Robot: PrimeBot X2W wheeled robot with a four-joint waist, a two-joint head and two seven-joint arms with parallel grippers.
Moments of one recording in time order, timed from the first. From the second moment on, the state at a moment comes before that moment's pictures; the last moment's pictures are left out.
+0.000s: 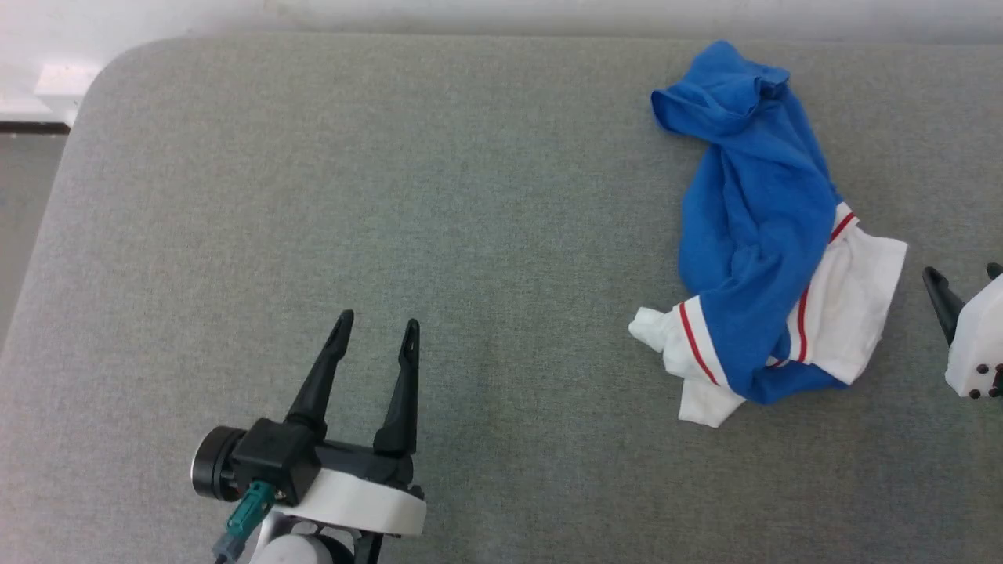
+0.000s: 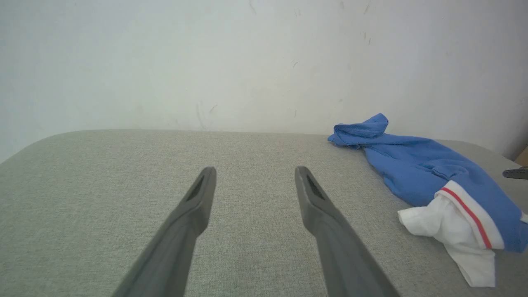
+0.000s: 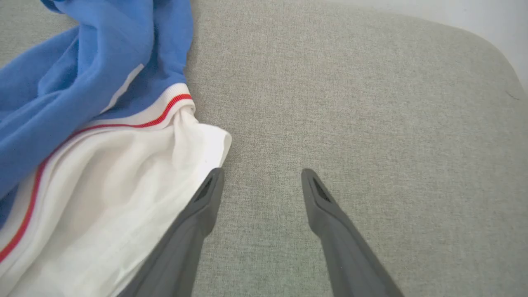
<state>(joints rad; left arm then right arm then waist) -0.02 0.06 -0.17 -0.05 -0.14 -0.04 -0.26 -0.33 -0.36 -0.15 0.17 0.24 0.13 0.59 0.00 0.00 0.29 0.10</state>
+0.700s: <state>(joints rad) -0.05 0.05 -0.17 -0.02 -0.13 -0.05 -0.26 -0.40 -0.30 -0.13 0.24 0.19 0.13 0.62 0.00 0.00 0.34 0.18</state>
